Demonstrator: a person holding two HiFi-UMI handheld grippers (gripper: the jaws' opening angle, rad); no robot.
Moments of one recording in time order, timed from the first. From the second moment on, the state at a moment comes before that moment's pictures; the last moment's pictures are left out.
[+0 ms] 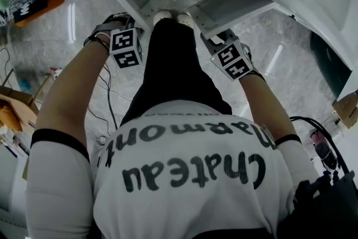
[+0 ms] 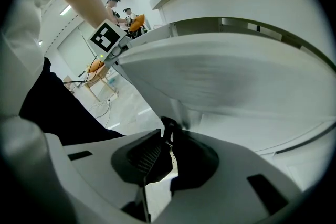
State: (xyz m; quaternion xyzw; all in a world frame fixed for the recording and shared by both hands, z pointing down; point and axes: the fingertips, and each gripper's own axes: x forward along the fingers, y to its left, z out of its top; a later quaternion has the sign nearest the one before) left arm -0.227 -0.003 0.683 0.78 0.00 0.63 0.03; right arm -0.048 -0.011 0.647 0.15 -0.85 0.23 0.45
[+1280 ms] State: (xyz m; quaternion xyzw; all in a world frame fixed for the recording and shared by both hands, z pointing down) left arm -0.279 0.024 0.682 0.75 0.05 0.65 -0.03; right arm -0.009 0.016 0.652 0.14 -0.83 0.20 0.50
